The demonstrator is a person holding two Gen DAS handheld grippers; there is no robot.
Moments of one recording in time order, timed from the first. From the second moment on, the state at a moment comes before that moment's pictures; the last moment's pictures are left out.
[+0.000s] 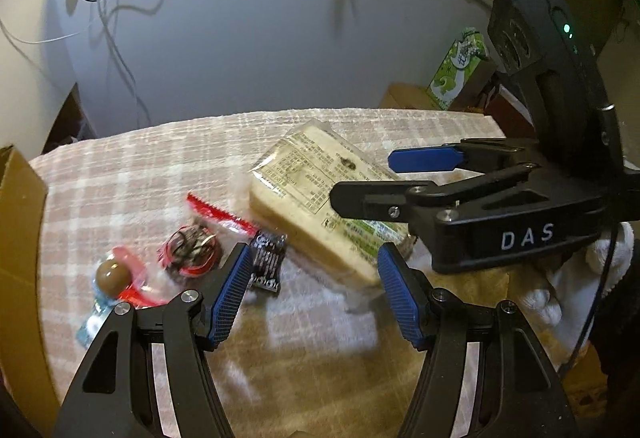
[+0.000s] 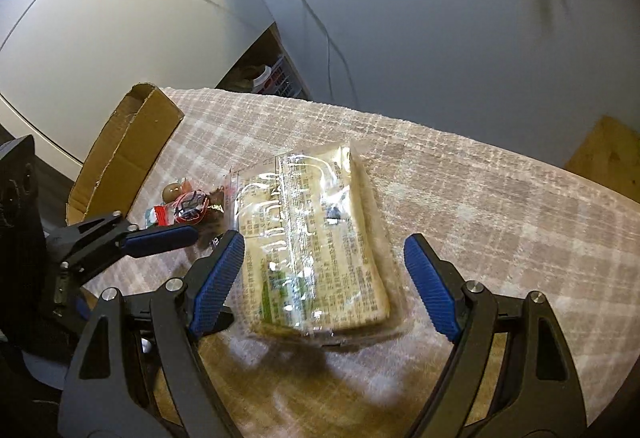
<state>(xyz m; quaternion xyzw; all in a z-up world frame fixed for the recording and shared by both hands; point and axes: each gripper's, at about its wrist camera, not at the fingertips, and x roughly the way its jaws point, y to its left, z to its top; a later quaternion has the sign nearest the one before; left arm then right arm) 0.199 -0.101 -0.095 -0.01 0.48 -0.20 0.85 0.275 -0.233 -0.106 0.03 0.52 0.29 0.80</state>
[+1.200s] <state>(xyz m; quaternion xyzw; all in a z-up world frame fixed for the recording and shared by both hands) 0.195 -0.111 -0.081 -0.03 0.47 -0.23 0.85 0.261 -0.220 -0.100 0.06 0.53 0.31 0.79</state>
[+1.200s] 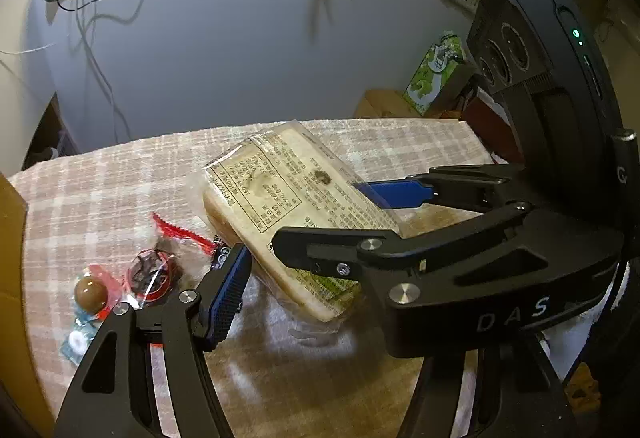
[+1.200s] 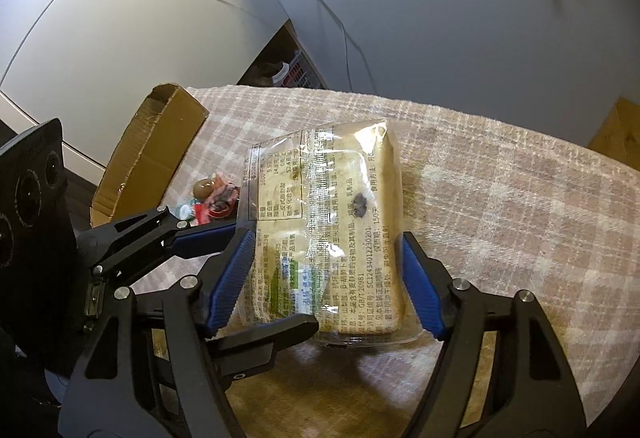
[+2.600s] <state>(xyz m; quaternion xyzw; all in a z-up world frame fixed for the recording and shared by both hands) 0.122 0.126 -0.033 -0.11 0.41 -0.09 0.90 0.218 0.044 -0.040 -0.06 0.50 0.42 0.75</state>
